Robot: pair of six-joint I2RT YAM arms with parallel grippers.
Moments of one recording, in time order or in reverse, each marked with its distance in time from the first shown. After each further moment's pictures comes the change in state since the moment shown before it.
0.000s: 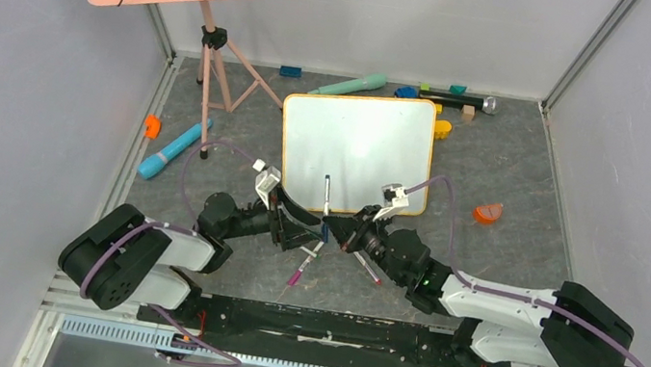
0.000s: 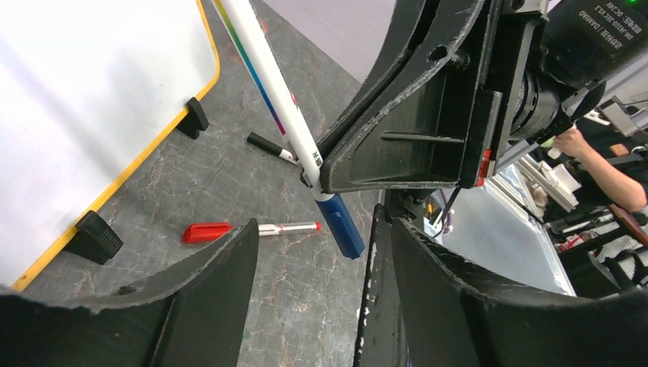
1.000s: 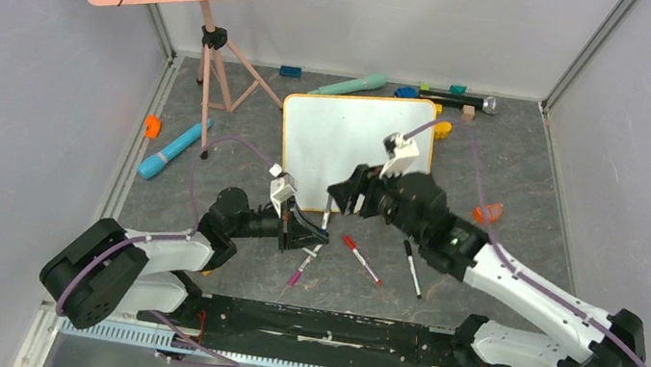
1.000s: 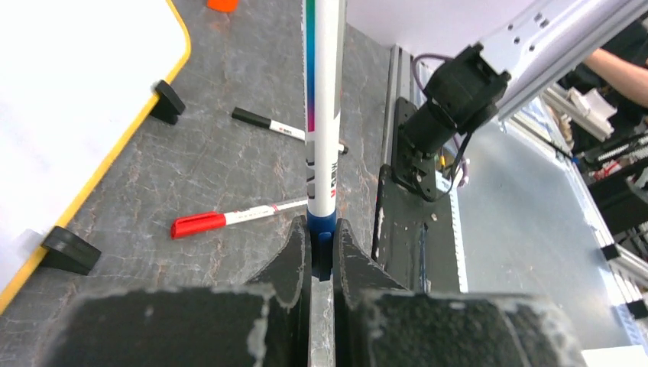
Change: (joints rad) left arm -0.075 -0.121 0.084 -0.322 0.032 0.188; right arm -0.108 -0.085 0.423 -0.674 -0.100 -0.185
